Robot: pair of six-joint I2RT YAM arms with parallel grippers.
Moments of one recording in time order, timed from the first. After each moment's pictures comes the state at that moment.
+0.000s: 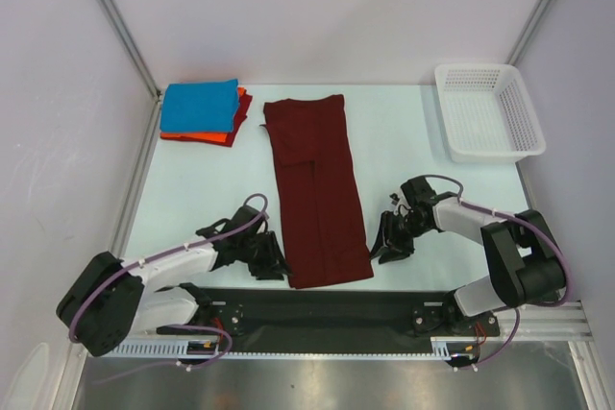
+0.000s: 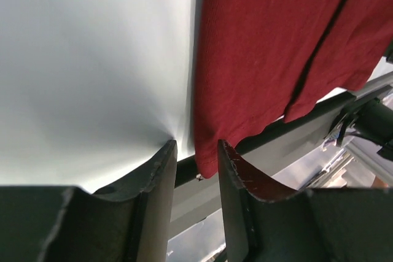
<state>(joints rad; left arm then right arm) -0.66 1.16 0.38 -0.32 0.37 -1.00 0.35 1.46 0.63 -0.51 -0.59 0.54</state>
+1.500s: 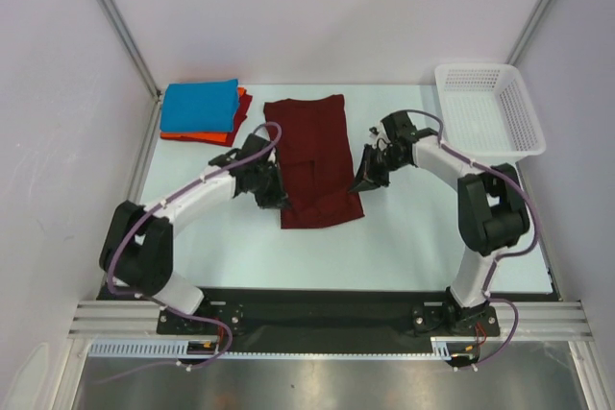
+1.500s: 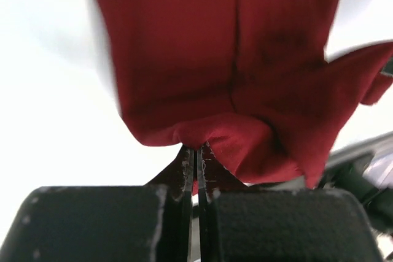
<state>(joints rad) -0.52 1.49 1.00 -0.57 0.21 -0.72 0.35 1.78 1.24 -0.61 -0.64 0.54</state>
